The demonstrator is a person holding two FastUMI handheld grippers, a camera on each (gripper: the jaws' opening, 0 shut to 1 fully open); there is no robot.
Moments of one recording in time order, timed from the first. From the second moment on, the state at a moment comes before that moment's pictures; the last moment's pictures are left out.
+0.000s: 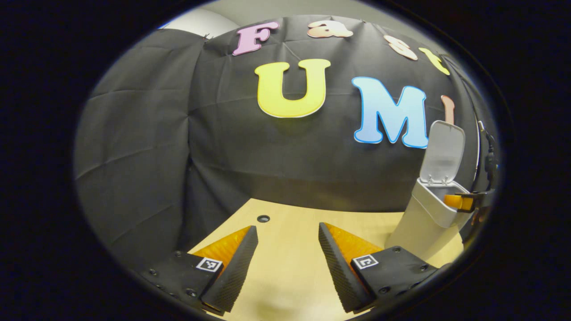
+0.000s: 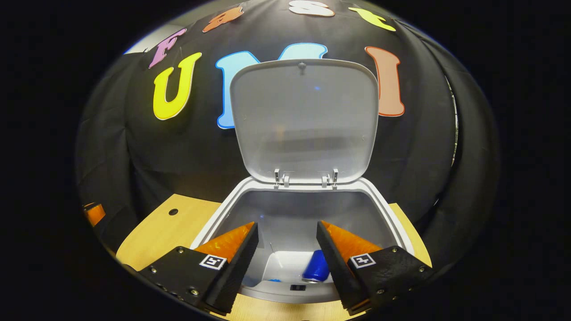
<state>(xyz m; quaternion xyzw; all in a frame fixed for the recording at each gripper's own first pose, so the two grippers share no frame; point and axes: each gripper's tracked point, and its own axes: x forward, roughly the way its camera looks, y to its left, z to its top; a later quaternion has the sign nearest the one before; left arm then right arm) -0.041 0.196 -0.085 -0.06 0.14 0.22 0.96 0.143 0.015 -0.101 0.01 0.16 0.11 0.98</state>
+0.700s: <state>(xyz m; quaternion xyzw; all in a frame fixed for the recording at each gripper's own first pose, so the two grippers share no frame) -0.050 0.192 -0.090 -0.08 0.14 0.21 0.96 0.145 0.015 -0.094 0.01 0.12 0.10 0.99</state>
